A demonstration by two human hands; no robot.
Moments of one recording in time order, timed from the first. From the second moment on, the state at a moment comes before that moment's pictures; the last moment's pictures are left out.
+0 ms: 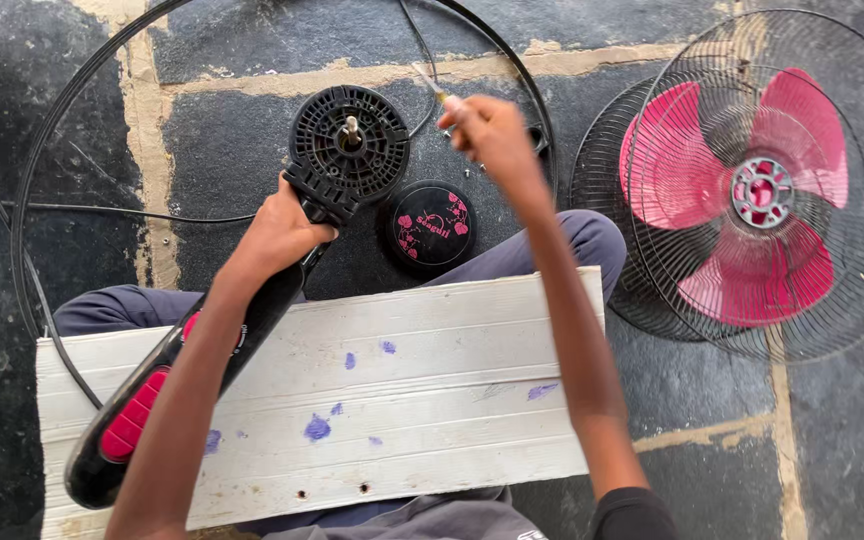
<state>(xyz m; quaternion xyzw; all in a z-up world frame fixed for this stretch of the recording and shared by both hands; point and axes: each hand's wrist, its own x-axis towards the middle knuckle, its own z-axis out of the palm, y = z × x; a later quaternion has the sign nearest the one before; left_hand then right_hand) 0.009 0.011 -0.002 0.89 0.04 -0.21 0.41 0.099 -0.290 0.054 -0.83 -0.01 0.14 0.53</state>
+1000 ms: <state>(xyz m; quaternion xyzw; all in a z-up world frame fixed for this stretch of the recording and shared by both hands) 0.028 0.044 -0.003 0.83 0.06 -0.27 0.49 0.084 -0.293 0.041 -0.83 0.00 0.17 0.52</state>
